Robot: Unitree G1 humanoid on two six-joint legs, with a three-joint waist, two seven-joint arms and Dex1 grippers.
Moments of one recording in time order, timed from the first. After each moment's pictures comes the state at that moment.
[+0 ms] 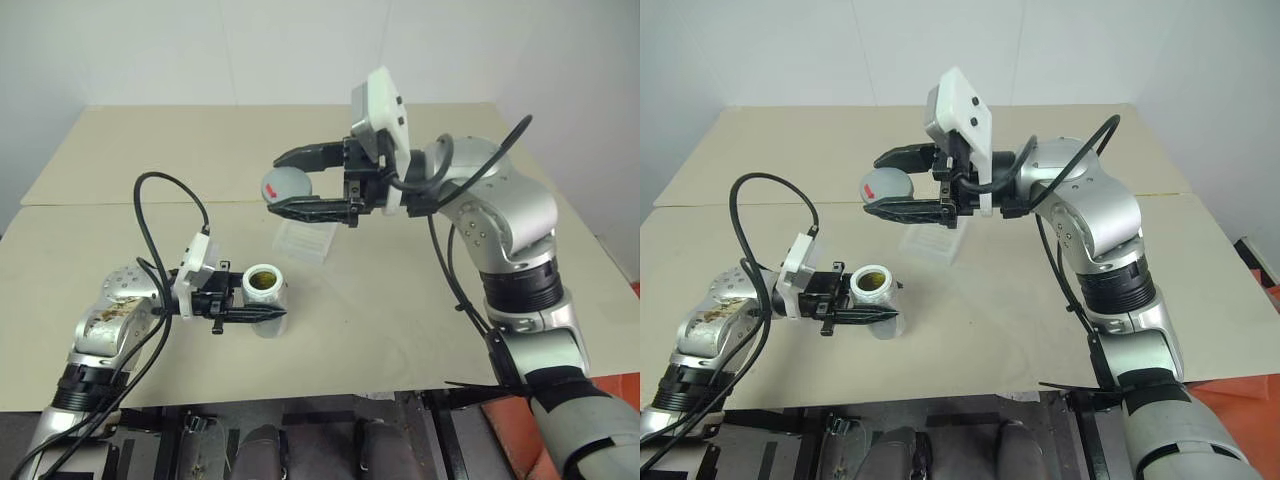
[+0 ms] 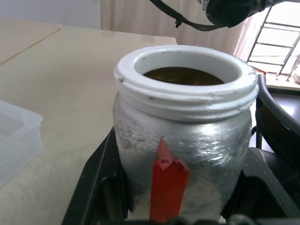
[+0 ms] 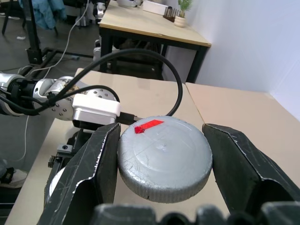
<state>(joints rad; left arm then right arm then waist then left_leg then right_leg) -0.38 0.68 0.01 -0.02 -0.57 0.30 -1.43 -1.05 -0.42 0.18 -0.10 0.49 0.62 1.02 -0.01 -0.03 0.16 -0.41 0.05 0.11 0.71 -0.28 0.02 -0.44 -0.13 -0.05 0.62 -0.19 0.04</state>
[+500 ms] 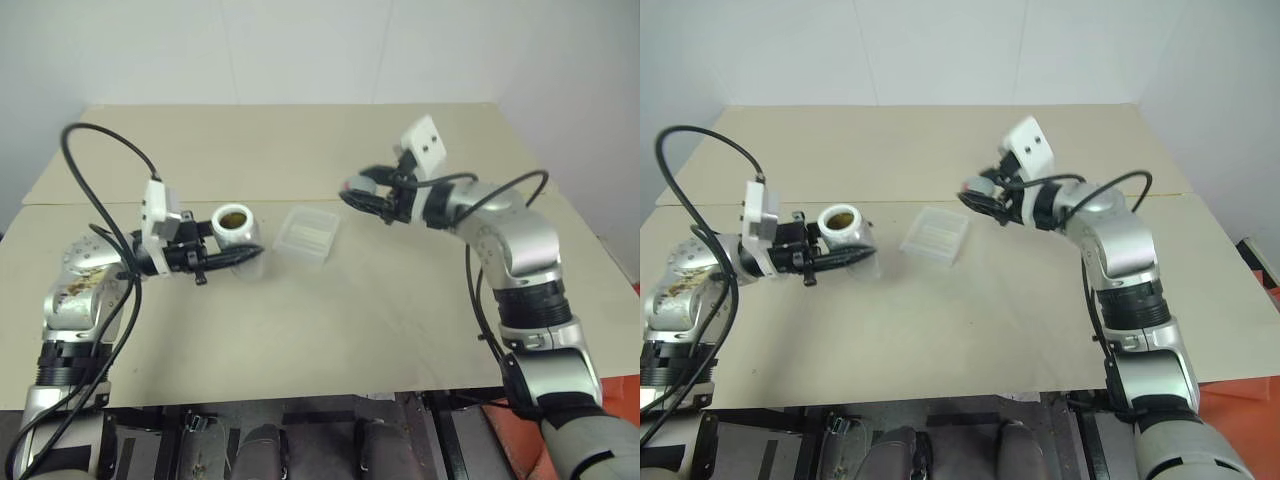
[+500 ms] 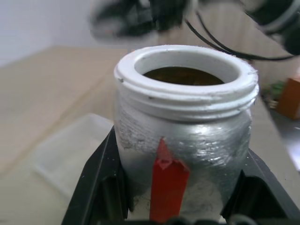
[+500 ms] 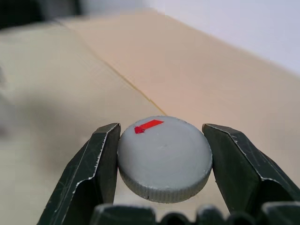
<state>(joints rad) -0.52 0.70 0.16 0.08 -0.55 0.26 -1.25 -0.85 -0.47 0.09 0.10 0.29 0.69 0.65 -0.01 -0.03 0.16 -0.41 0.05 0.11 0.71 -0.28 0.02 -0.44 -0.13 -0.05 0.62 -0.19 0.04</state>
